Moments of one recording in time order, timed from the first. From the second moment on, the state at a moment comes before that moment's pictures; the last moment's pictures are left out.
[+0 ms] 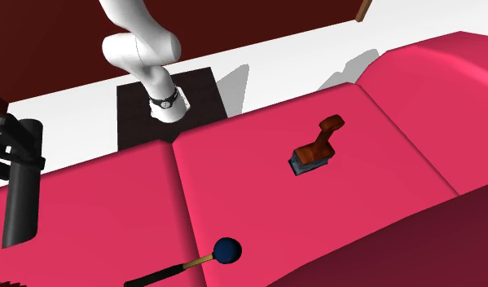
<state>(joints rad) -0.20 -0.04 -0.12 -1.48 0.07 1.42 -0.30</state>
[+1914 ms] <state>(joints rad) -0.52 0.34 -0.33 -1.09 0.17 1.36 -0.79</state>
